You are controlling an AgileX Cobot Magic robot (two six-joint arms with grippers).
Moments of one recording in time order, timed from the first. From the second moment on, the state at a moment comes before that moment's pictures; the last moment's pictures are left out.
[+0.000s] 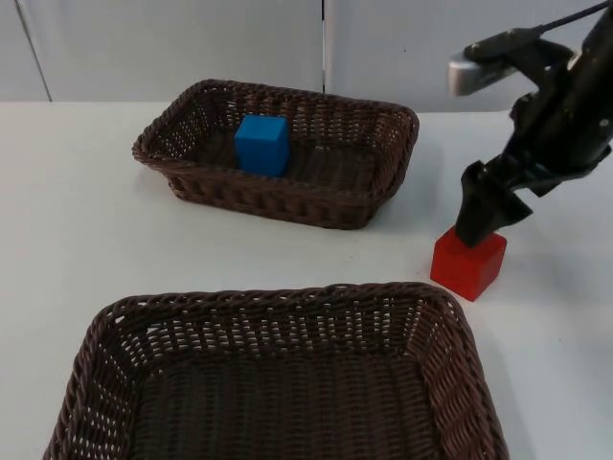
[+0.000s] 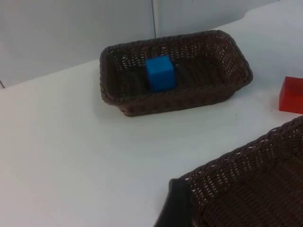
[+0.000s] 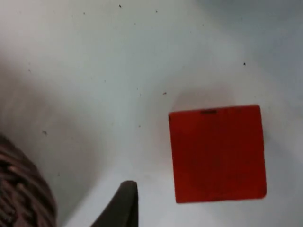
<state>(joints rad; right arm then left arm) 0.37 1.99 -1.36 0.20 0.71 -0.53 -0.25 0.32 -0.59 -0.19 0.83 0.25</state>
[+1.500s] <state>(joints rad) 0.40 2.17 -1.42 0.20 0.67 -0.64 -0.25 0.32 -0.59 -0.18 0.83 0.26</state>
